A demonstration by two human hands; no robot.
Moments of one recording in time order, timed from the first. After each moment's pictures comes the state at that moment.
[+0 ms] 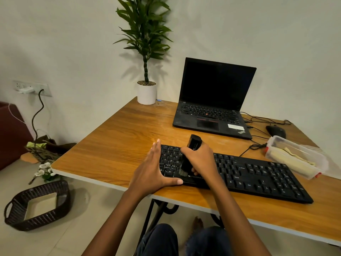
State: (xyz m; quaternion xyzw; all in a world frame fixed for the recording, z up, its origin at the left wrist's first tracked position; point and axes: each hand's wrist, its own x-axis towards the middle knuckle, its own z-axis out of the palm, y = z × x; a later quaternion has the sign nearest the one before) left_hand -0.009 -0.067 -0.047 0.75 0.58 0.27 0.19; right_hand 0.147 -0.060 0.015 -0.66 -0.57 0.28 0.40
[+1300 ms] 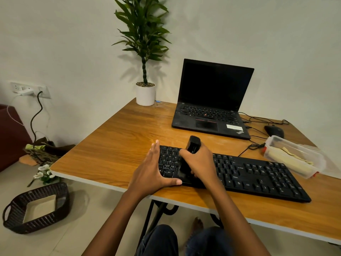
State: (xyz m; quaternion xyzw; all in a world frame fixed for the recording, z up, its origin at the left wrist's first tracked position) left_hand -0.009 -0.066 -0.048 0.75 0.58 0.27 0.19; right_hand 0.147 -0.066 0.008 -0.64 -0.59 0.27 0.42
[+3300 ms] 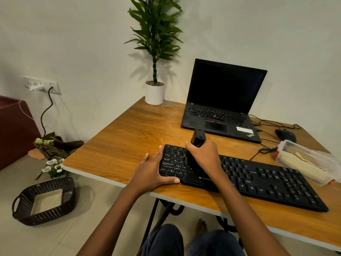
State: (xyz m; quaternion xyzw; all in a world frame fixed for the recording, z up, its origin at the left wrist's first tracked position) left_hand -0.031 -0.083 -0.022 0.74 0.59 0.21 0.23; right_hand 0.135 -0.035 0.001 -0.61 -0.64 0.17 0.44
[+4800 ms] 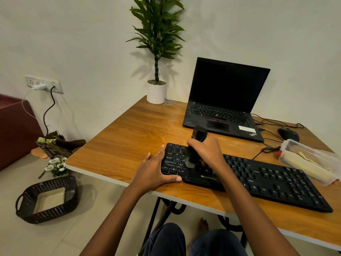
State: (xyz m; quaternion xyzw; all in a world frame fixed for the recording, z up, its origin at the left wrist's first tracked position) left_hand -0.030 -0.085 -0.016 0.74 0.60 0.21 0.22; right_hand 0.132 -0.041 0.020 -0.59 -0.65 0.28 0.40
